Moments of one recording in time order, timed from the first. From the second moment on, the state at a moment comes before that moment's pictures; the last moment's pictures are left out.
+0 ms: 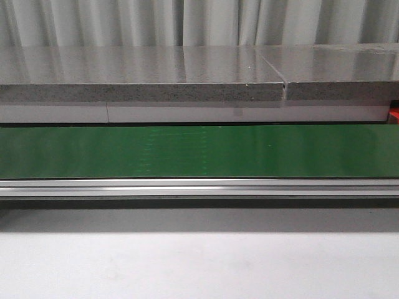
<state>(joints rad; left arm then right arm) -0.14 0.34 -0.49 0.00 0.46 -0.14 -0.82 1.32 -1.01 0.48 0.68 -0.24</state>
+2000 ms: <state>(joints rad) -0.14 0.34 -0.49 0.00 0.46 -0.14 -0.84 1.52 -0.75 0.45 0.33 -0.20</state>
